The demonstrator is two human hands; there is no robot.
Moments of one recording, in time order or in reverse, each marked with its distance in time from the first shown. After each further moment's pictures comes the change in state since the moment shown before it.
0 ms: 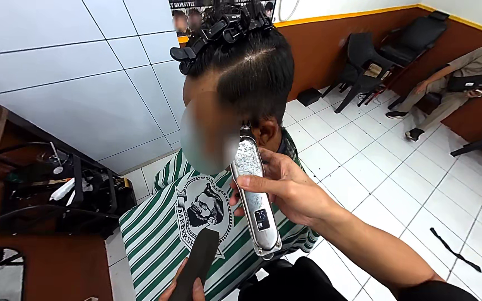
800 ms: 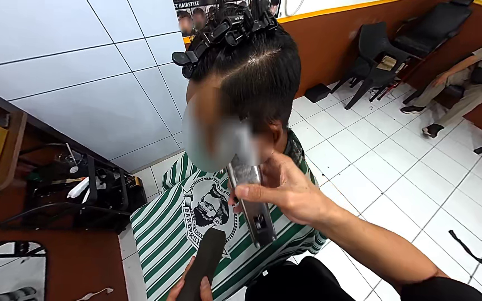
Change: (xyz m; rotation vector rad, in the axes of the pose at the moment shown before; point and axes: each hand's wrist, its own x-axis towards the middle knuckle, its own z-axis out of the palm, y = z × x) left_hand -0.001 0.001 0.006 0.001 0.018 -0.013; right_hand 0.013 0.008 -0.008 -0.110 -0.105 -0.173
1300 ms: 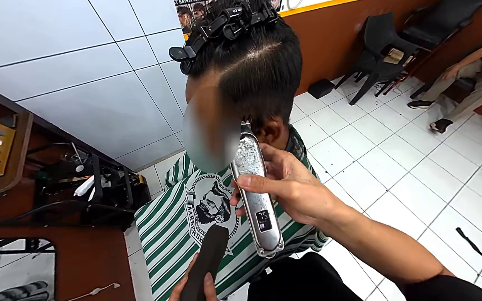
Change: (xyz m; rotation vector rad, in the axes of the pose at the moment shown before) left_hand 0.003 0.006 0.006 0.019 0.004 -0.001; right_hand -0.002 -0.012 0.004 0.117 0.064 0.129
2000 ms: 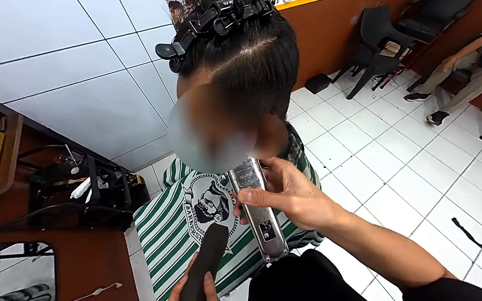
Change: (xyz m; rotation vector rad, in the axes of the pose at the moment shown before) left_hand 0.000 0.000 0.000 0.010 -0.019 -0.005; right_hand -0.010 0.012 -0.009 -0.086 -0.027 -0.011
